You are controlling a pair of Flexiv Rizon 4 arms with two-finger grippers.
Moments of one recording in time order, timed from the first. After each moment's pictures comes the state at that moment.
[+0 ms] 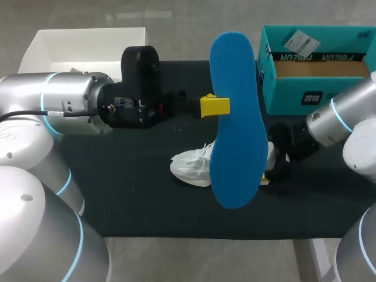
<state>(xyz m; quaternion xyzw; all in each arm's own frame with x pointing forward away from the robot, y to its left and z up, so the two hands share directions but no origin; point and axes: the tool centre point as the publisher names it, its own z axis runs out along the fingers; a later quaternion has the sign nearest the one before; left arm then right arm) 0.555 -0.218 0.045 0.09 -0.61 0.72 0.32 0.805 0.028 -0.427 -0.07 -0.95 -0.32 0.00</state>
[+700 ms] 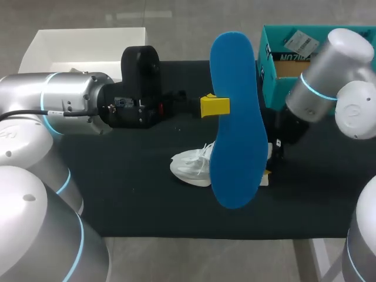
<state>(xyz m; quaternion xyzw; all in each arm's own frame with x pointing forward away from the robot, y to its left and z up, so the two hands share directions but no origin) 0.555 -0.218 0.045 0.09 -0.61 0.72 0.32 0.791 0.021 -0.384 -0.14 -0.98 -0.14 0.05</state>
